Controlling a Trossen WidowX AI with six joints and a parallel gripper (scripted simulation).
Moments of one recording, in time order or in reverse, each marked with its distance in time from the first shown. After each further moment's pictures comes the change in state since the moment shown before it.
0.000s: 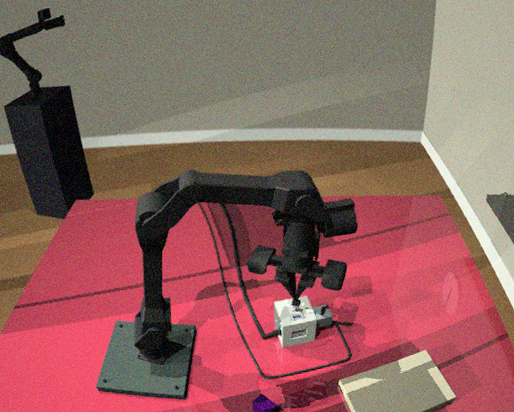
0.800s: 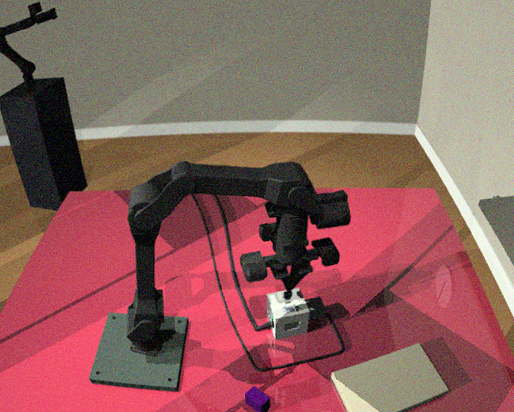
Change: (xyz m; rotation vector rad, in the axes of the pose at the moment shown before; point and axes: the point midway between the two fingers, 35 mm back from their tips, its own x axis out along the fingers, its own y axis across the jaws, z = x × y) arm 0.000 0.000 0.000 -0.599 0.000 0.000
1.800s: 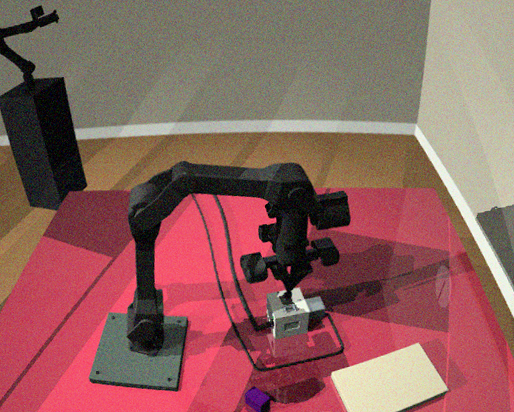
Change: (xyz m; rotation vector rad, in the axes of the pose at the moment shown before) arm 0.002 0.000 0.000 -0.025 0.000 0.001
